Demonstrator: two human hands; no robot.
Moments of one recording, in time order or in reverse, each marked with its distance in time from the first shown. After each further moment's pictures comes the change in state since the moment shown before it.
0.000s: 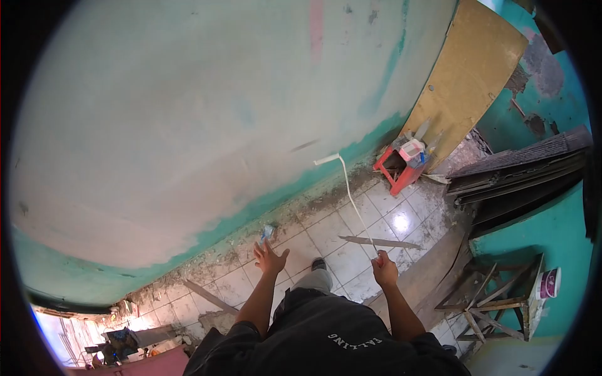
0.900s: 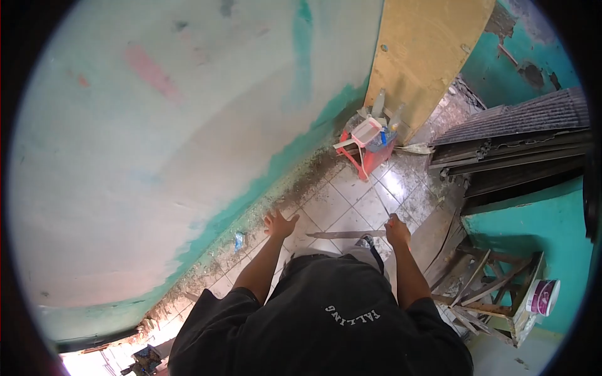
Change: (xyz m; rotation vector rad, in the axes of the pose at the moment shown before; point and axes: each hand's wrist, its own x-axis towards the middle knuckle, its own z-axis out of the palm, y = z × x) left_hand 0.059 0.431 0.175 0.200 -0.274 0.048; right_hand 0.326 0.244 -0.189 -0.159 -0.140 0.341
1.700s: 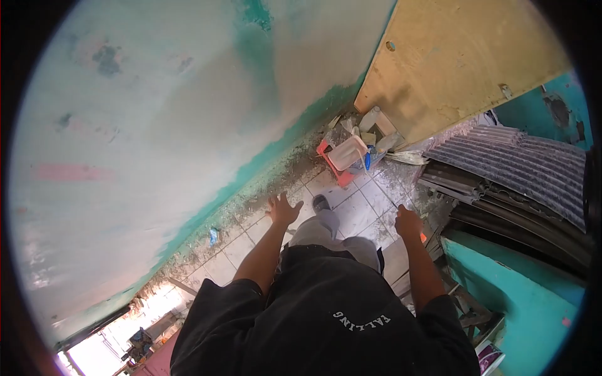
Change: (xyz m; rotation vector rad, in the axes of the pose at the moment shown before) left_hand 0.157 0.296 0.024 0.063 -0.085 0.028; right_hand 0.324 -0.019 -0.184 -0.496 -0.196 -0.071
